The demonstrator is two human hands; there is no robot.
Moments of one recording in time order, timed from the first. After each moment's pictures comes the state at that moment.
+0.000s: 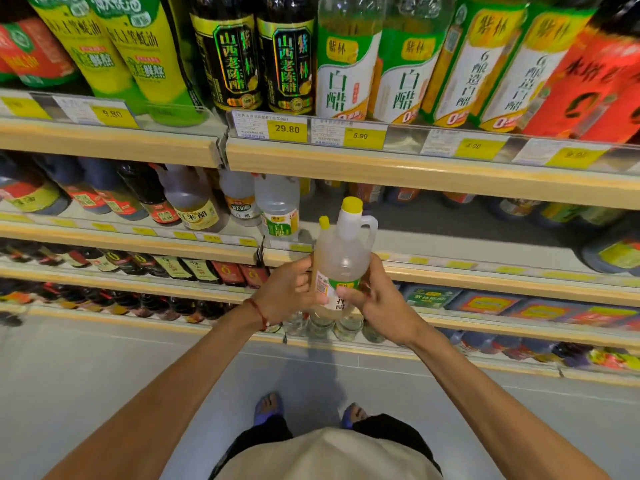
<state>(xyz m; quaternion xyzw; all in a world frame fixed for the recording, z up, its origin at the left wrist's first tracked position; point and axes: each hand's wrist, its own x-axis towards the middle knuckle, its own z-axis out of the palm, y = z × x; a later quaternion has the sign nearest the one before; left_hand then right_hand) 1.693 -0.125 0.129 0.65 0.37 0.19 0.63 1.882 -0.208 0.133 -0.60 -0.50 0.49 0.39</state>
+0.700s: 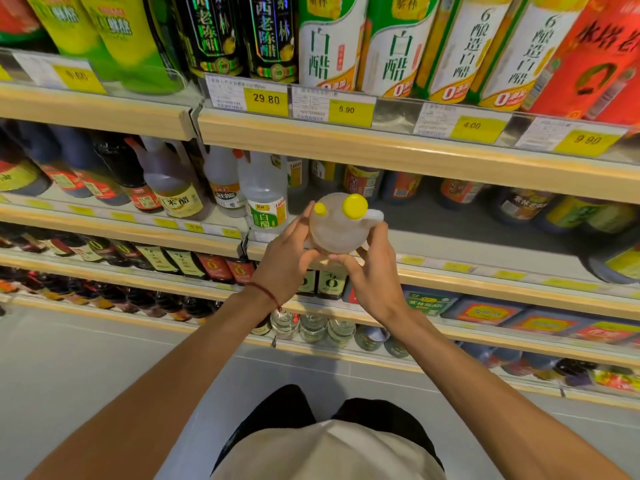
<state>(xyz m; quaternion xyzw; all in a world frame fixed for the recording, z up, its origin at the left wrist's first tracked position) 1.737 -0.104 0.113 0.81 0.43 0.30 0.26 1.904 -0.175 0.118 -0.60 -0.58 0.26 0.48</state>
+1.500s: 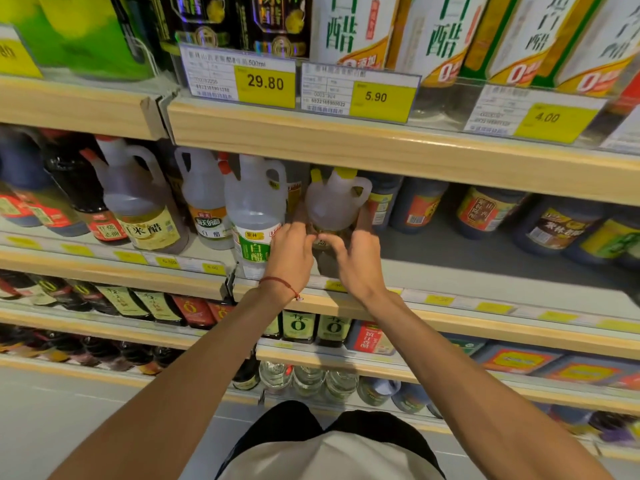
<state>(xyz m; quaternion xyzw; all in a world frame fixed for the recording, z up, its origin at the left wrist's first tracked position) 1.773 -0.003 0.058 0.75 0.54 0.32 0.19 1.903 -0.035 0.043 -0.69 -0.55 0.16 0.44</state>
